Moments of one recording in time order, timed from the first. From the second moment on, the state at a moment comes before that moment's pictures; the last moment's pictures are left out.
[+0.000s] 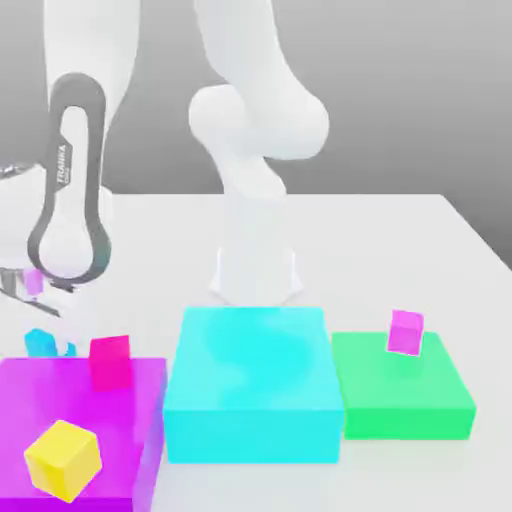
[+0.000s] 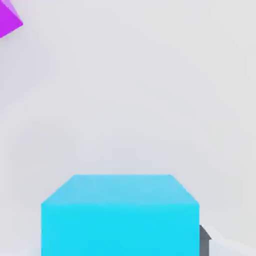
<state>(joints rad) -0.48 0.29 -0.41 -2.68 0.53 2.92 -0.07</state>
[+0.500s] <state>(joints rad) -0.19 0.06 -0.57 -2.64 0.15 2.76 0.26</state>
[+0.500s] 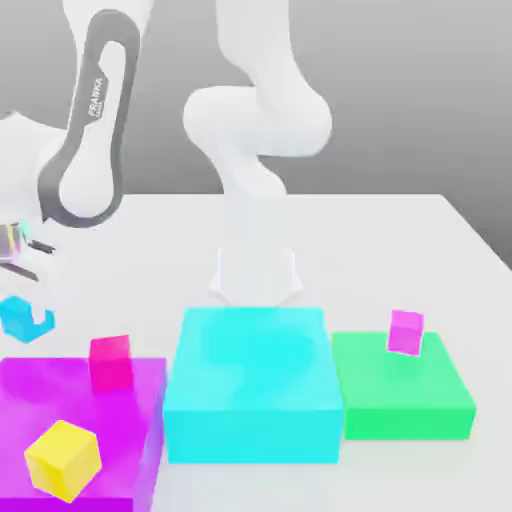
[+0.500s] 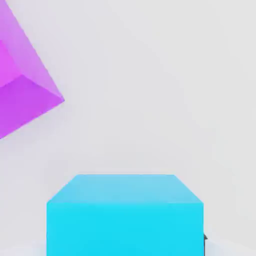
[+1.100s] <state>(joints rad) 0.44 -0.29 -0.09 -2.80 0.06 2.52 0.26</state>
